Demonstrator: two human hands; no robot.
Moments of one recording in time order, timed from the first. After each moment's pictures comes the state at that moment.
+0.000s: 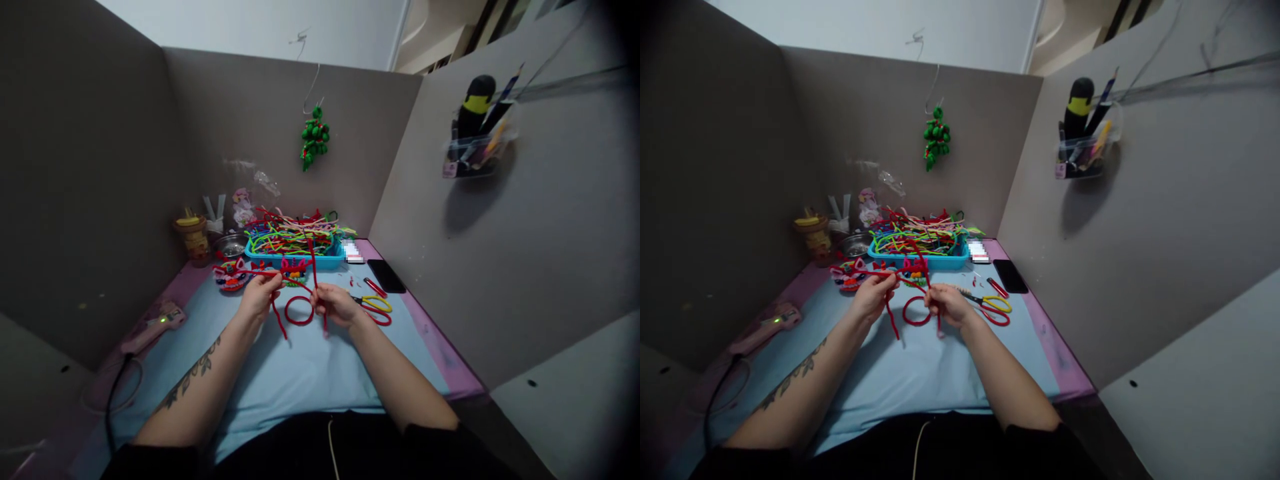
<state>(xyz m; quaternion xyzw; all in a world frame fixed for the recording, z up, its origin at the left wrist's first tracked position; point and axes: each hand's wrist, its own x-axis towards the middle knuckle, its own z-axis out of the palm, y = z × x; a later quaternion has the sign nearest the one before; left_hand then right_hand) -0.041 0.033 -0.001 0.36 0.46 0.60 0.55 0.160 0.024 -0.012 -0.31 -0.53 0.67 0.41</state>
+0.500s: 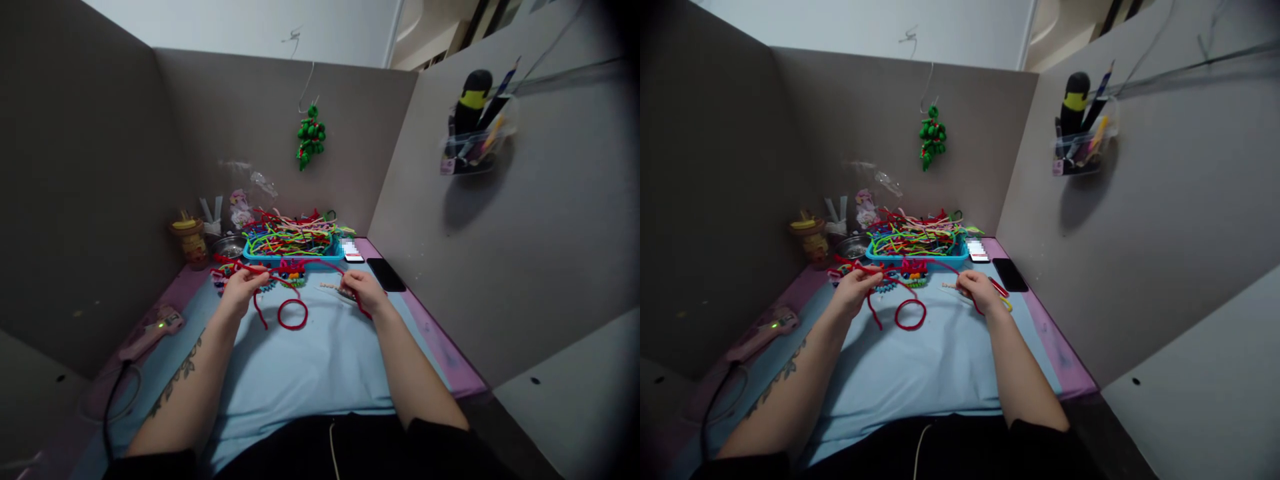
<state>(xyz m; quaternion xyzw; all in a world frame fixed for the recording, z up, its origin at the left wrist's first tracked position) -0.079 0.044 0.011 0.43 0.45 0.59 0.51 0.229 0.052 -0.012 -0.39 -0.54 0.54 0.51</state>
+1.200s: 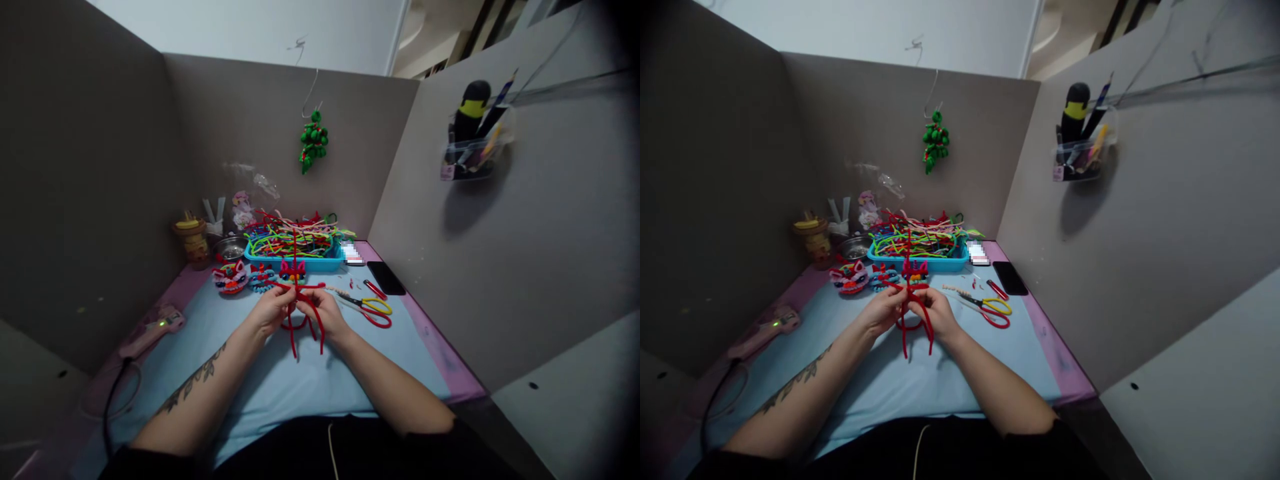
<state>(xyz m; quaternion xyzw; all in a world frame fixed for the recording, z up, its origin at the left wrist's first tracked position) -0.020 0.017 -0.009 0.36 0.34 0.53 0.69 0.123 0.010 -0.025 -0.32 -0.57 0.53 0.54</state>
